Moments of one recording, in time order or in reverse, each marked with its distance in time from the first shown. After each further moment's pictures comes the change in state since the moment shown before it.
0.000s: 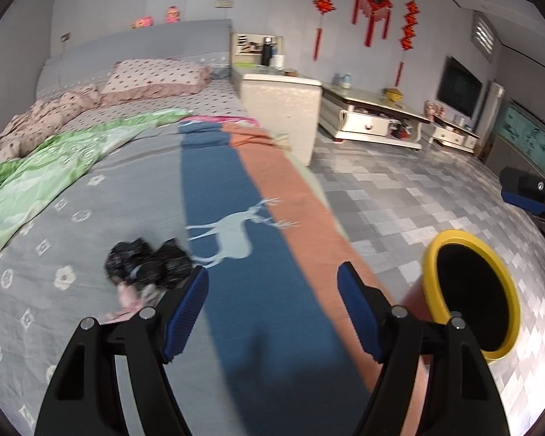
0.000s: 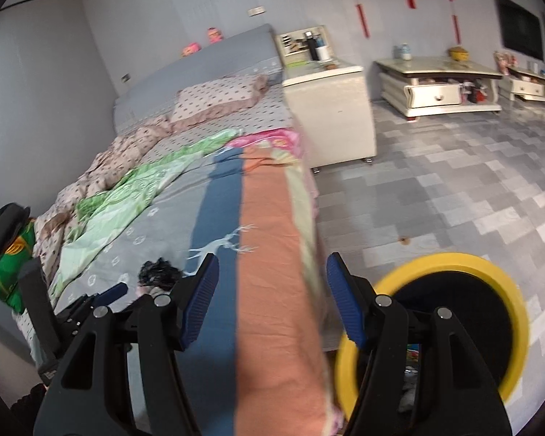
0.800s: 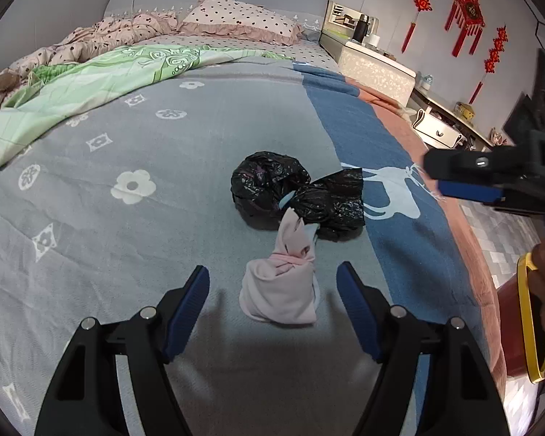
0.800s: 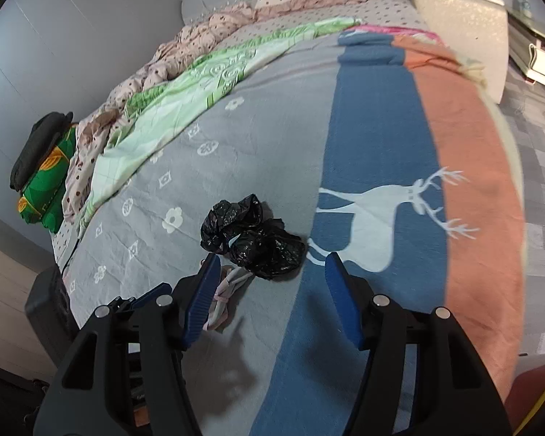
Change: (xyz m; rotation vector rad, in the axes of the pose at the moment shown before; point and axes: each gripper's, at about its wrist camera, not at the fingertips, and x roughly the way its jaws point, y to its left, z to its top) left arm 0.064 0.151 -0.057 -0.267 0.126 0.117; right arm 0.269 0.185 -0.026 -0.175 0.433 0.275
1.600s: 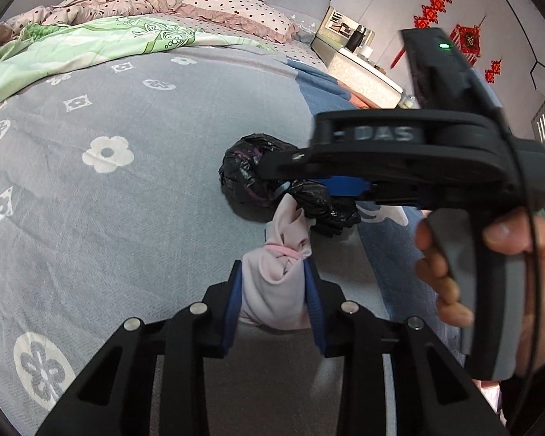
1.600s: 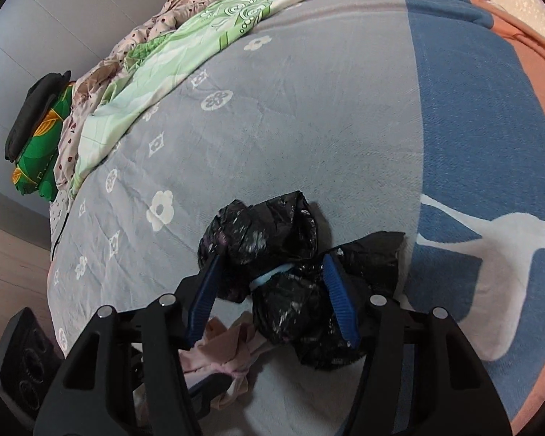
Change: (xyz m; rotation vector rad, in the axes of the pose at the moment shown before) left arm 0.020 0.019 -0.009 -0.109 0.003 -0.167; right arm 0.126 0.036 0.031 -0.058 0.184 0.030
